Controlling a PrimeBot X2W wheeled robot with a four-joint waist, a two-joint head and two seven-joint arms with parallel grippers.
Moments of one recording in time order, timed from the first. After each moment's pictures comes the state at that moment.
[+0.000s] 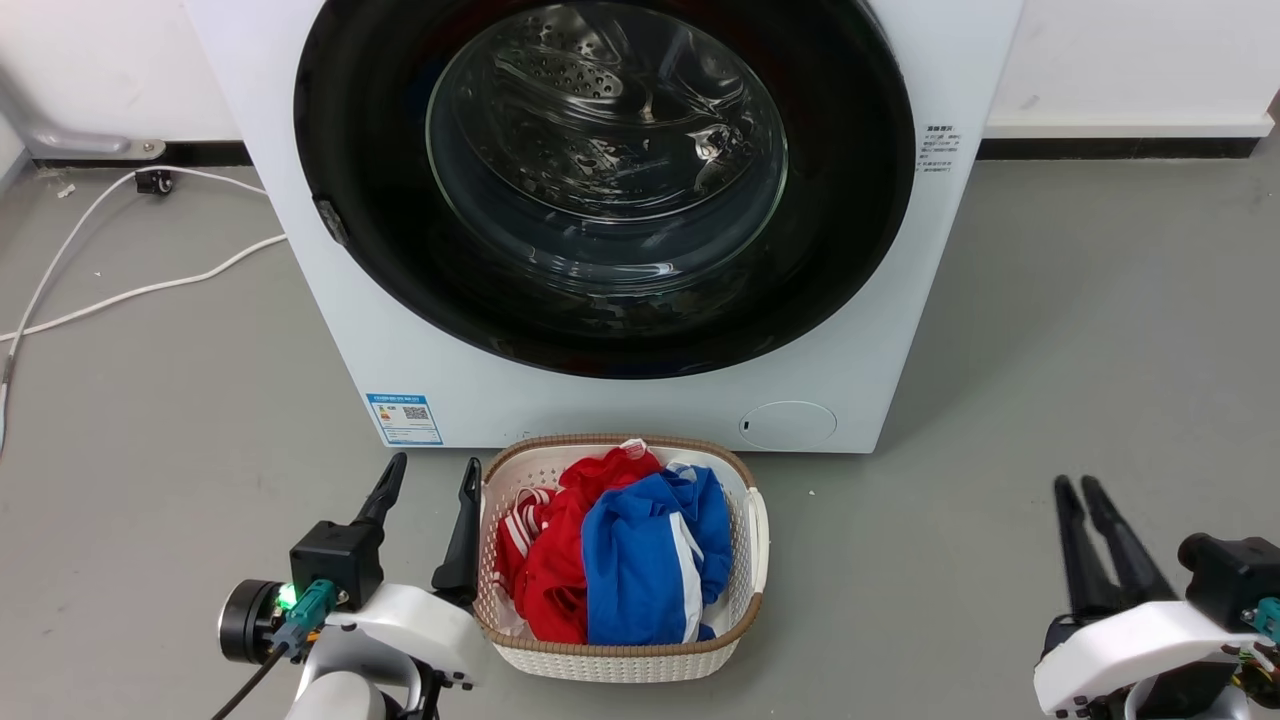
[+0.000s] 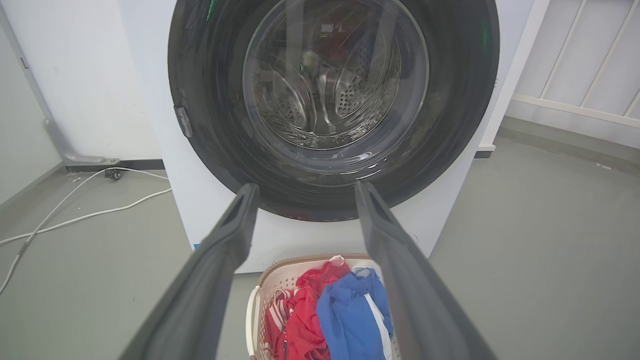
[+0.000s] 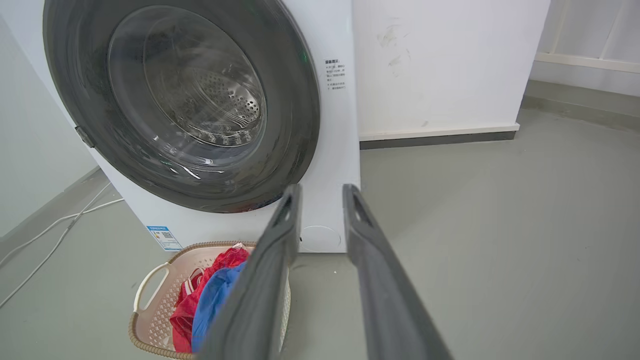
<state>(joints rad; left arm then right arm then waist) -0.17 0.11 -0.12 0.36 -0.18 -0.07 -0.26 0.02 -0.05 -0.09 0.04 0.16 0.13 -0.03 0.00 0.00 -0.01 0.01</state>
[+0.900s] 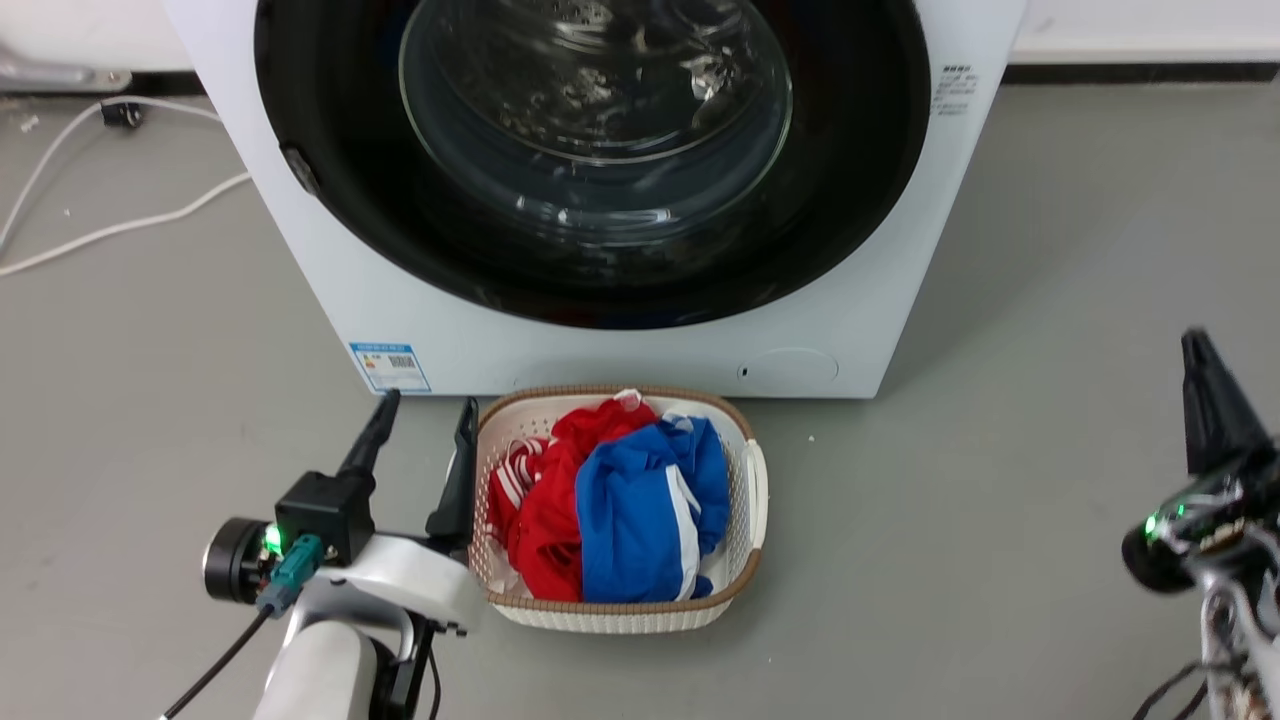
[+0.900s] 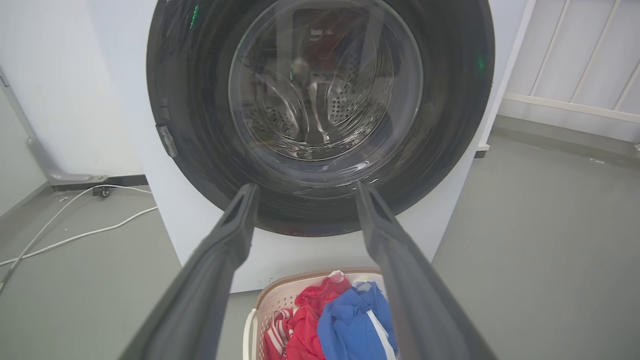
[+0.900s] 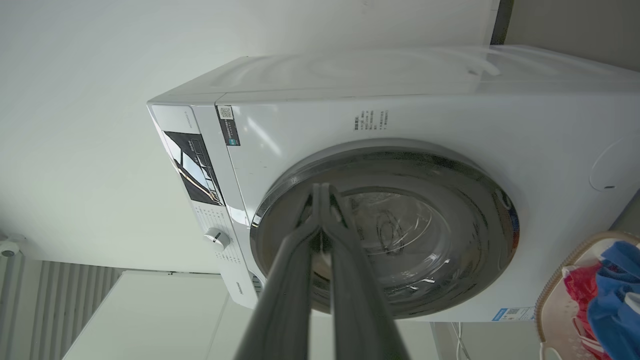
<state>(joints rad) -0.22 0.13 -0.13 0.30 -0.18 -0.08 -0.26 -0.26 -0.15 -0.20 0.31 1.72 0.13 0.13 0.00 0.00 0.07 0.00</state>
